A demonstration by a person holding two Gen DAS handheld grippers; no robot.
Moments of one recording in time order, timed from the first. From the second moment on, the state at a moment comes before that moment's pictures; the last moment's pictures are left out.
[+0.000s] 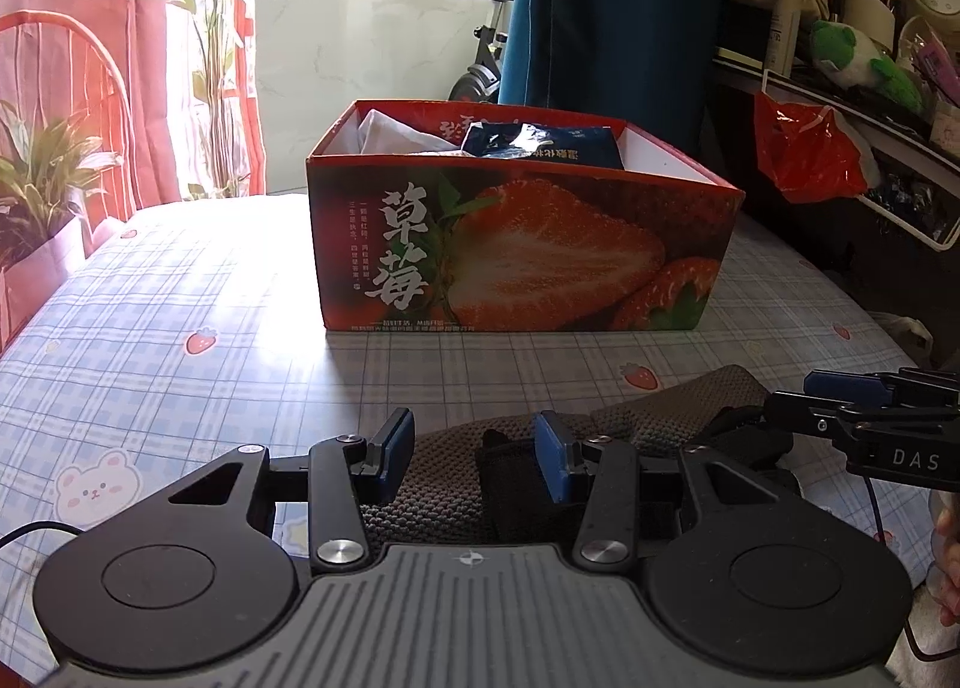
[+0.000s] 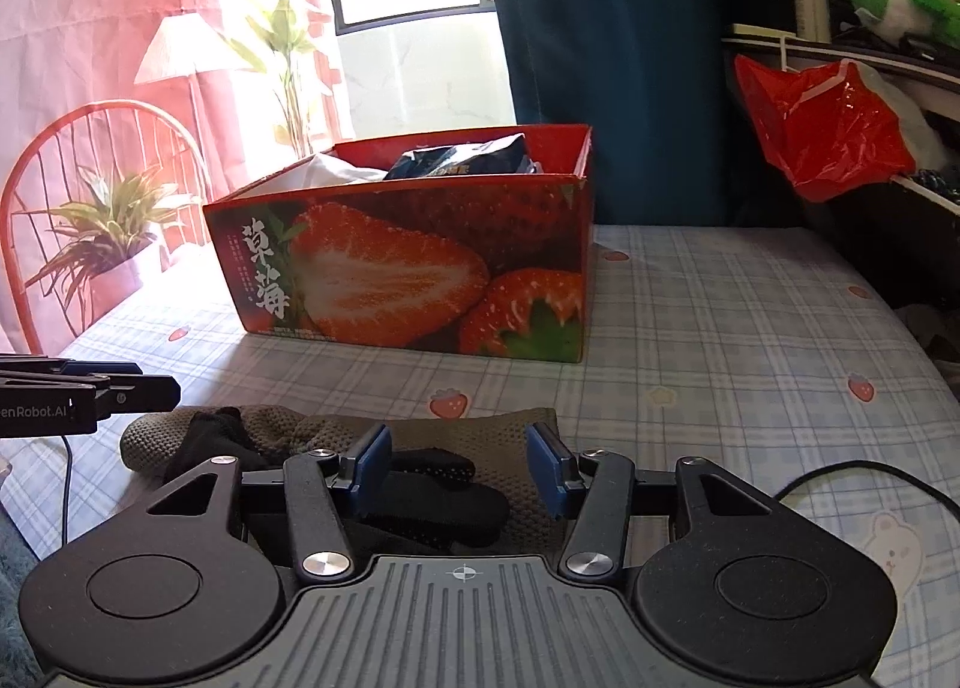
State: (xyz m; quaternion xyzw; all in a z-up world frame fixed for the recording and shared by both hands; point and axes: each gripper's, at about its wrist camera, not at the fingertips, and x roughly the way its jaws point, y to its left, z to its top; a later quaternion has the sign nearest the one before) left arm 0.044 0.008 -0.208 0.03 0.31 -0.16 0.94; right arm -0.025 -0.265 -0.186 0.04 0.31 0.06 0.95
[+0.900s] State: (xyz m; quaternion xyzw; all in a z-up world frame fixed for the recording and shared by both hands) left arm 0.047 0.012 -0.222 -0.01 0.35 -0.18 0.92; right arm -0.025 -0.245 -0.200 0.00 0.32 0.08 0.94
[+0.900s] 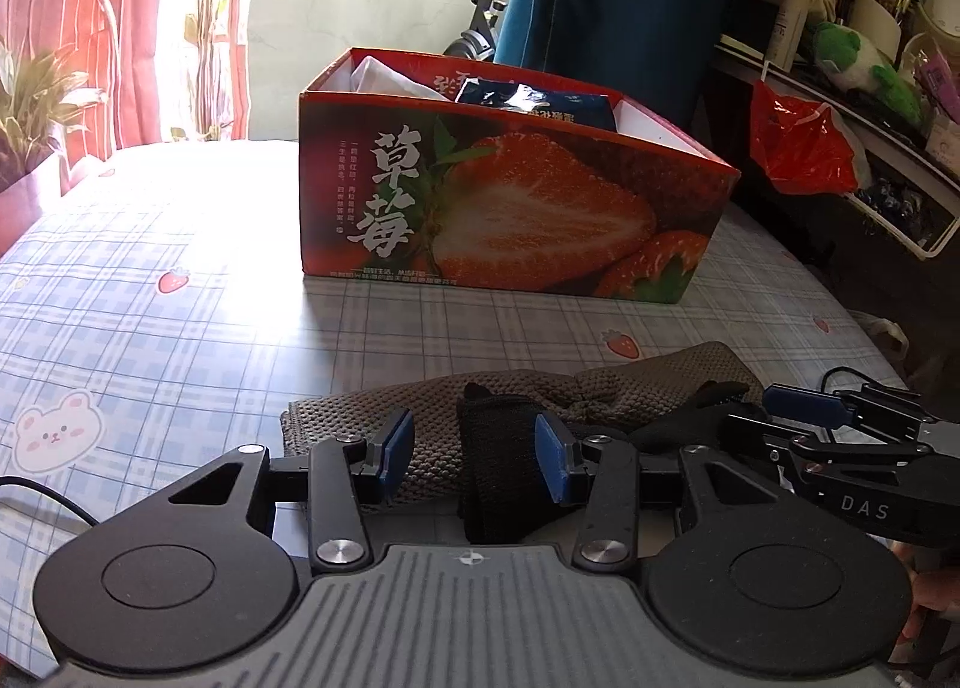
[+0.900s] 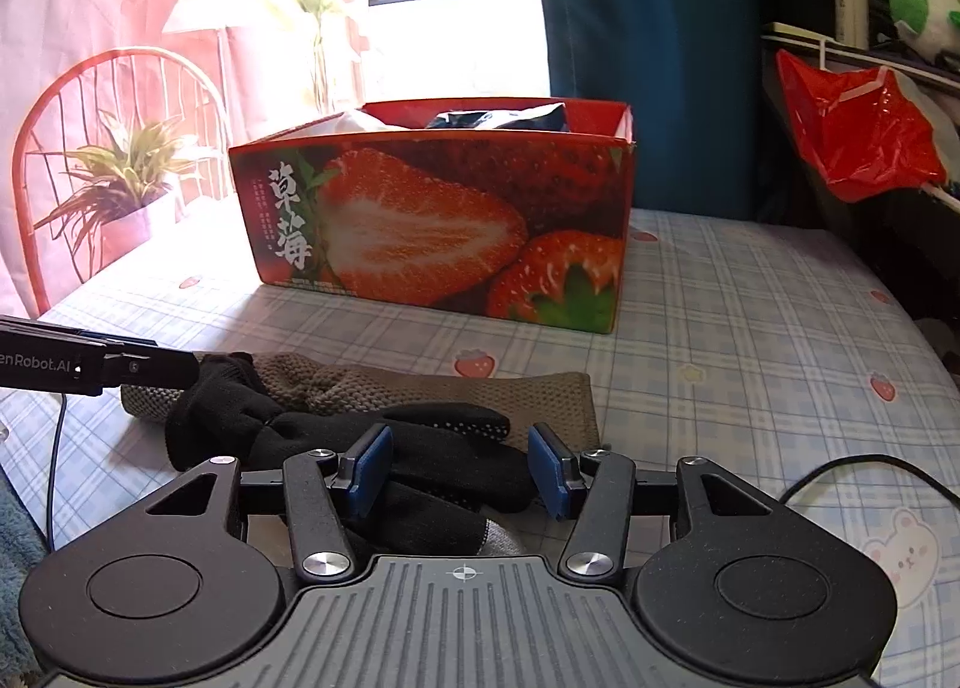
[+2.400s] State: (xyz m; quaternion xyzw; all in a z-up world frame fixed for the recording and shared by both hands) left arm 0.052 0.004 -0.245 -0.01 0.38 -0.22 0.90; right arm -0.026 -0.224 -0.208 -0.01 0.37 0.16 0.92
